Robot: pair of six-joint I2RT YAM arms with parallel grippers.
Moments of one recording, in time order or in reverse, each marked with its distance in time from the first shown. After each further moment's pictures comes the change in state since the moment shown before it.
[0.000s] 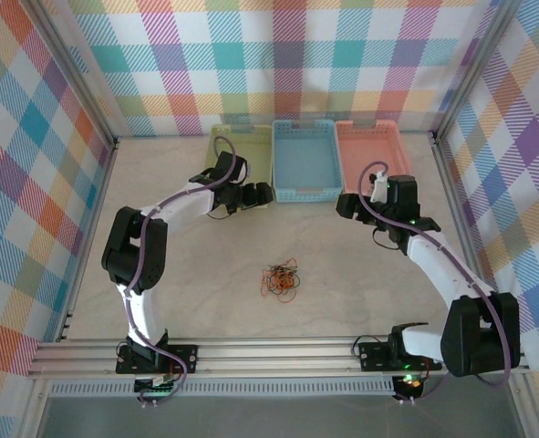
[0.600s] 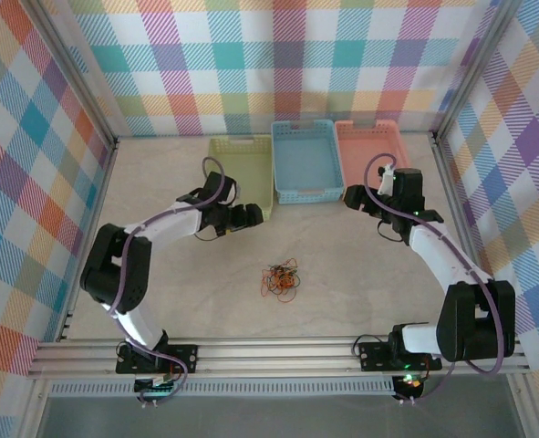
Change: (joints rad) left arm 0.011 -0.115 -0.176 -0.014 0.016 -0.026; right arm -0.101 0.080 0.059 0.019 0.053 0.005
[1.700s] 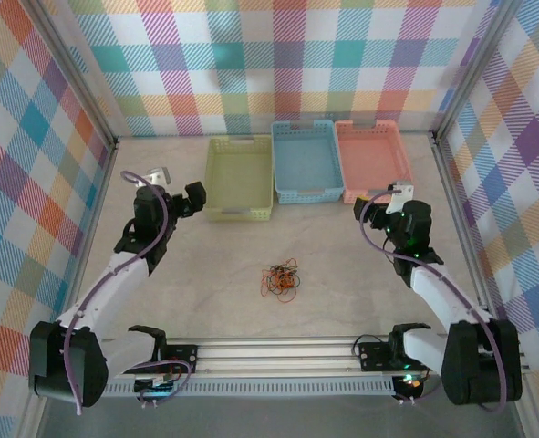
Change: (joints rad) left arm 0.236 -0.615 -0.391 0.371 -0.367 0.181; right arm -0.014 -0.258 -0.376 0.505 0.185 -0.200
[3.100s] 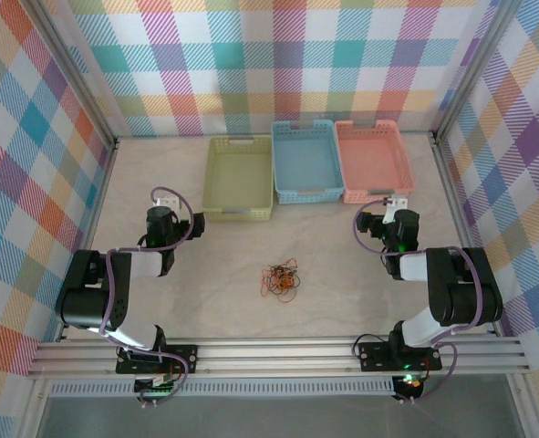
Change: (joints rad) left arm 0.130 0.418 -0.260 0.575 0.050 0.343; right arm -0.058 0.476 -0.103 0.455 0.107 -0.097
